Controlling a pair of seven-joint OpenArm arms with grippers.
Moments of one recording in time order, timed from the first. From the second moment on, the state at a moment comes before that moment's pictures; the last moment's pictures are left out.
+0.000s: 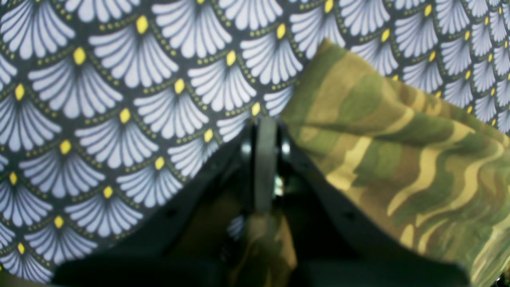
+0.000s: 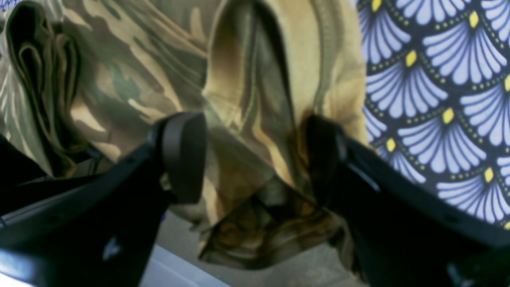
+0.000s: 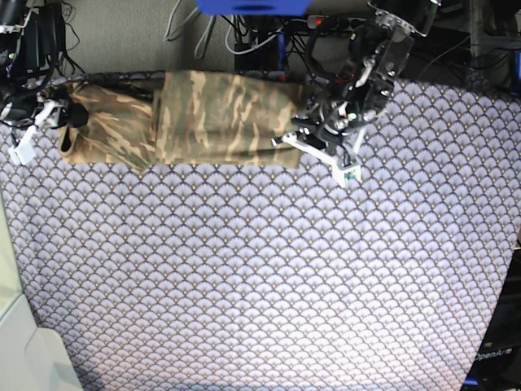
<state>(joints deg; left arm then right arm) 6.3 -11.3 23.8 96.9 -29.6 38.6 50.2 -14.3 28.8 30.9 77.4 55.8 39.7 -70.2</state>
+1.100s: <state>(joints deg) 6.6 -11.4 23.8 97.1 -29.8 38.4 49.8 -13.6 25.9 31.6 77.8 48.2 39.7 -66.6</state>
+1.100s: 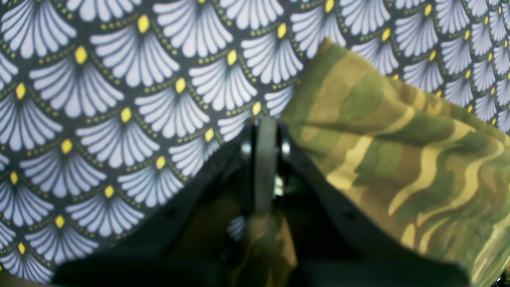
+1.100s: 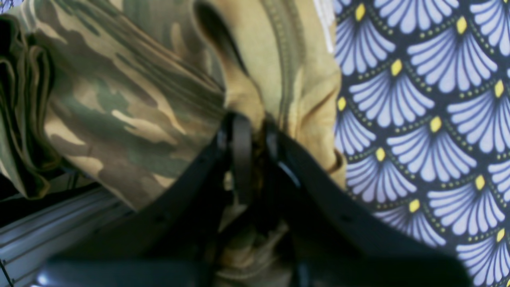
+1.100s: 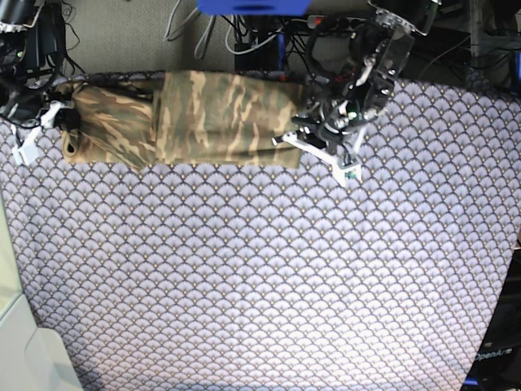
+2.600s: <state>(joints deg) 9.1 -14.1 19.8 105.5 -29.4 39.4 56.3 -14.9 6.8 24.4 112.8 57.7 39.5 -83.7</state>
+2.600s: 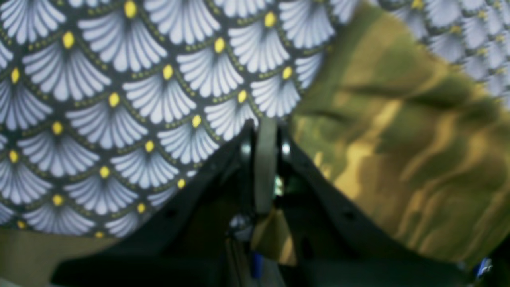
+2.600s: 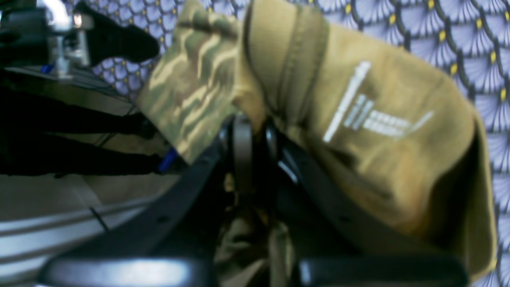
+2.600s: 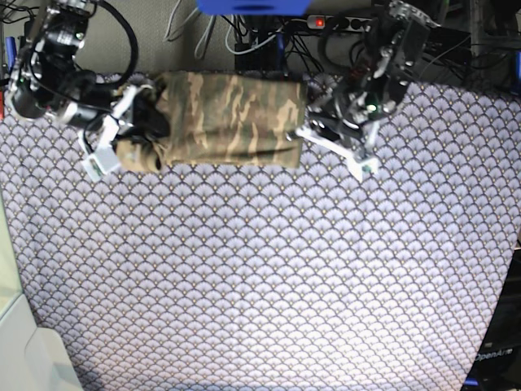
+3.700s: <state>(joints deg) 8.9 -12.8 14.0 97.7 -30.3 38.4 53.6 -10.7 2.4 -3.5 112.6 57.3 39.5 -81.2</state>
